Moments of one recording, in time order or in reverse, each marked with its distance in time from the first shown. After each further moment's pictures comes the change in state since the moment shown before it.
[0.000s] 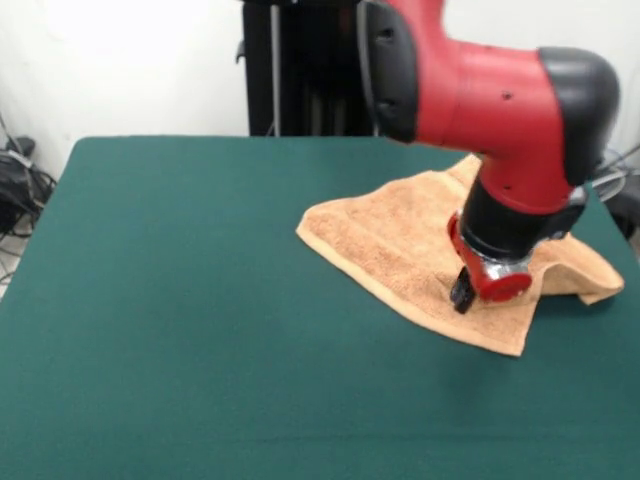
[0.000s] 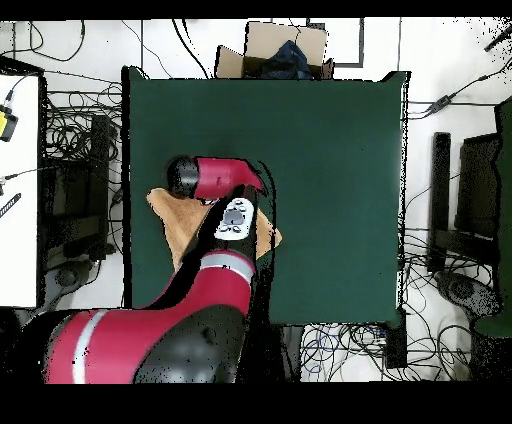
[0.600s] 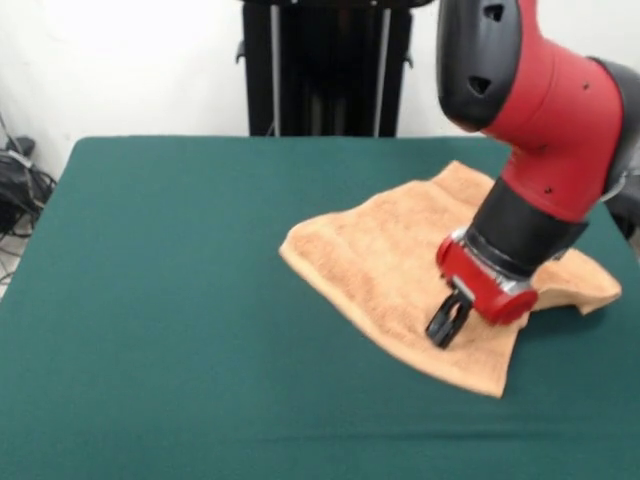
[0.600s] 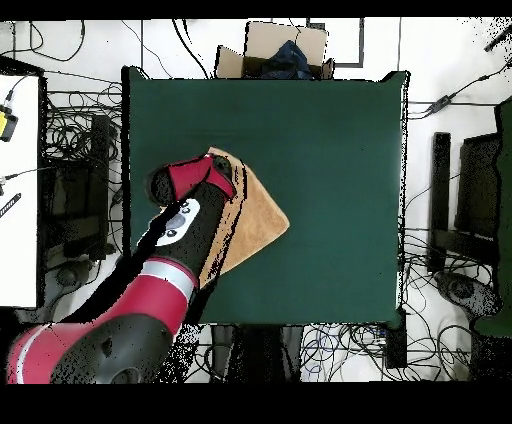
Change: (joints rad) arm 0.172 0.145 -0.272 -0.128 -0.062 -0.220 0.000
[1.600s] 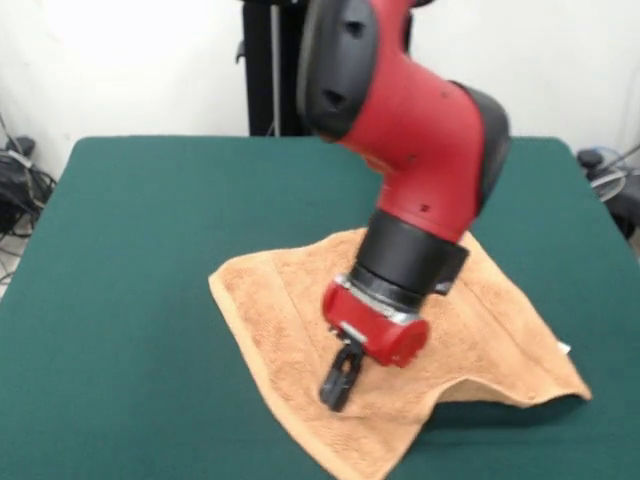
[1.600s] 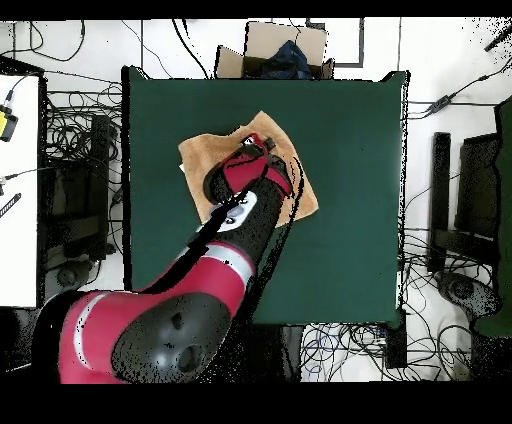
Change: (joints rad) arm -0.197 -0.012 0.031 0.016 -0.151 -0.314 0.000
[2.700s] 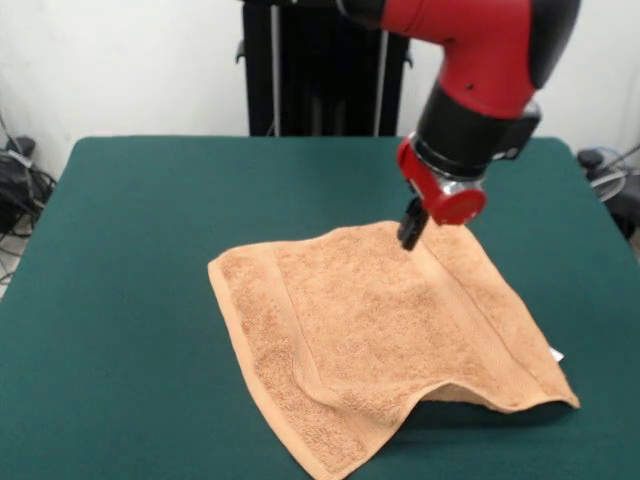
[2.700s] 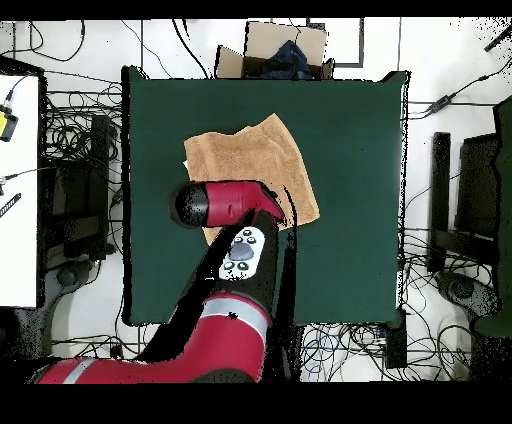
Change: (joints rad) arm -0.001 -0.339 0.219 0.337 0.038 0.427 0.000
